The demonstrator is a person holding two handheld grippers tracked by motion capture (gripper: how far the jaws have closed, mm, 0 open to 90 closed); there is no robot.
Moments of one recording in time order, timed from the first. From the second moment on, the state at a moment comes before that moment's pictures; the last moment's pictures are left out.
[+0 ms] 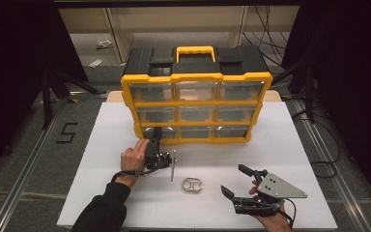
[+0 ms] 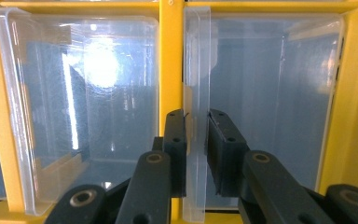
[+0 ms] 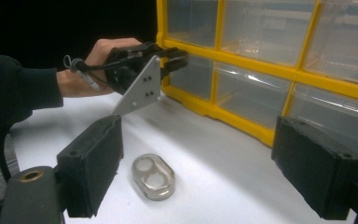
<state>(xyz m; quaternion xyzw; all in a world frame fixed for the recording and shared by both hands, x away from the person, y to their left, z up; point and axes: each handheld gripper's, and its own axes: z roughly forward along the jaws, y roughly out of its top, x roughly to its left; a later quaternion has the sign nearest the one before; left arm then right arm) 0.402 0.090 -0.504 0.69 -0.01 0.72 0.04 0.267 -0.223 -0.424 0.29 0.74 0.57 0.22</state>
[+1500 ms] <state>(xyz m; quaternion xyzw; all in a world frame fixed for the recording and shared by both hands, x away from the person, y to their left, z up) 0.371 0.094 -0.500 0.70 -0.02 0.71 0.06 0.267 -0.224 -0.424 0.29 0.74 0.57 0.22</state>
